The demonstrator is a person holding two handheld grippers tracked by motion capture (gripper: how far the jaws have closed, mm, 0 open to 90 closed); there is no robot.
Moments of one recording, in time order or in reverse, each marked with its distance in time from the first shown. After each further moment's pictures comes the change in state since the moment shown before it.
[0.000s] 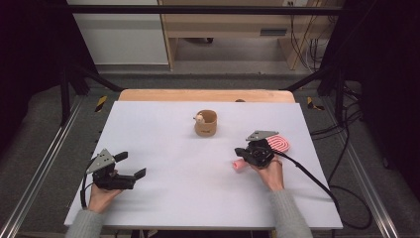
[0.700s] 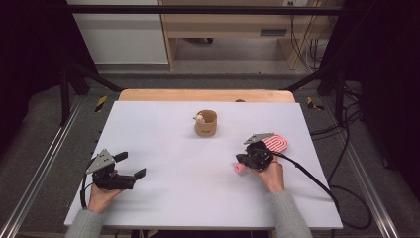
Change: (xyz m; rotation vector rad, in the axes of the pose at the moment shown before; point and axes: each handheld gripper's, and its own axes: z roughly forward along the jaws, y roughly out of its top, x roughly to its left) left arm 0.000 0.000 0.000 -0.003 -0.001 -0.001; right arm 0.001 -0.007 0.005 0.131 -0.001 0.019
